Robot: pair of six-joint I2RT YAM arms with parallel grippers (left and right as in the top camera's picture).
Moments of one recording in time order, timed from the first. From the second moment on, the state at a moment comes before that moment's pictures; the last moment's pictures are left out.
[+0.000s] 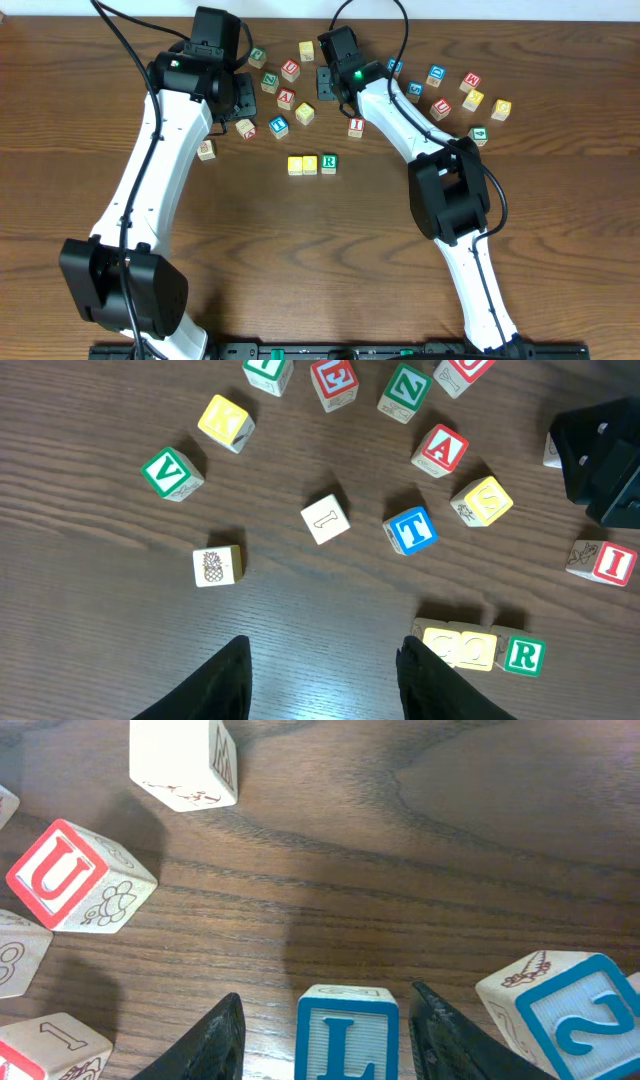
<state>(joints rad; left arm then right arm) -0.19 1.78 1.71 -1.07 -0.11 -0.33 0.47 2.52 2.15 -0.56 0.13 0.37</state>
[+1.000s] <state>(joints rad) -0.19 1.78 1.71 -1.07 -0.11 -0.33 0.47 2.52 2.15 -0.56 0.15 0.38</state>
